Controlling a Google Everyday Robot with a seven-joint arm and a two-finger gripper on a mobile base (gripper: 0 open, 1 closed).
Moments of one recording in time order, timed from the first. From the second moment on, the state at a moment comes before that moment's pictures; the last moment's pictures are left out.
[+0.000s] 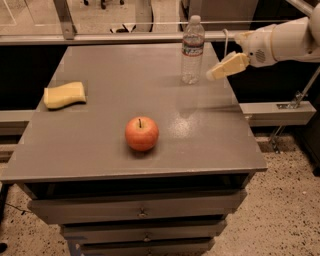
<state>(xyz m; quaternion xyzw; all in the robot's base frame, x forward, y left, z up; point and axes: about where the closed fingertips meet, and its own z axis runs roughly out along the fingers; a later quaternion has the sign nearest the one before) 0.701 -0.190 0.928 -0.44 0.74 0.15 0.48</state>
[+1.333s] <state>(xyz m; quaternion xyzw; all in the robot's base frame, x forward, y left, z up) 0.755 -0.118 0.895 -0.43 0.67 0.26 0.55</state>
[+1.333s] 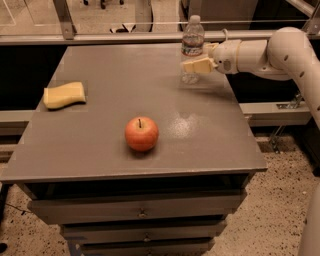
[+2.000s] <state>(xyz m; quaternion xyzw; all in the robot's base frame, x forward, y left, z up) 0.755 -0.117 0.936 -0.44 0.64 0.24 0.58</state>
